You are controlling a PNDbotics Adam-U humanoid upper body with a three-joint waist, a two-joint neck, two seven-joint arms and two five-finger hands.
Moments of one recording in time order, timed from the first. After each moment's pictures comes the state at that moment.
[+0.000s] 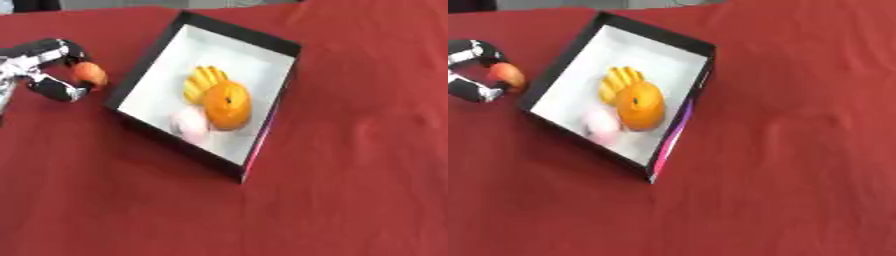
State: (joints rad) left arm -1.00 0.58 -0.16 -0.96 -0.62 -0.26 -0.52; right arm -0.23 -1.04 -0.27 -1.83 -0.54 -0.04 -0.08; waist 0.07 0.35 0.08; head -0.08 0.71
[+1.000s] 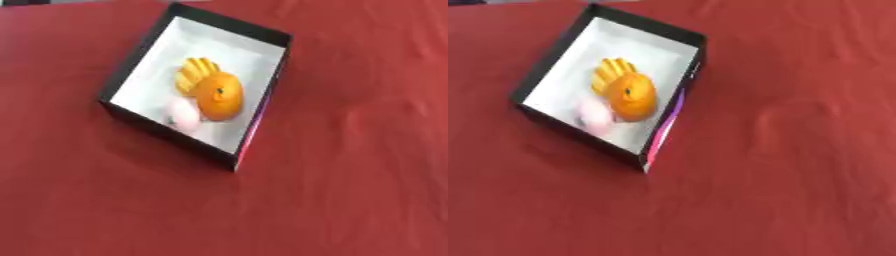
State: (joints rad) left arm -1.16 0.43 -0.22 -1.36 -0.53 -0.18 -0.52; right arm -0.24 -1.05 -0.26 -1.82 -0.57 -0.05 -0.07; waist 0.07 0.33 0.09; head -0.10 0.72
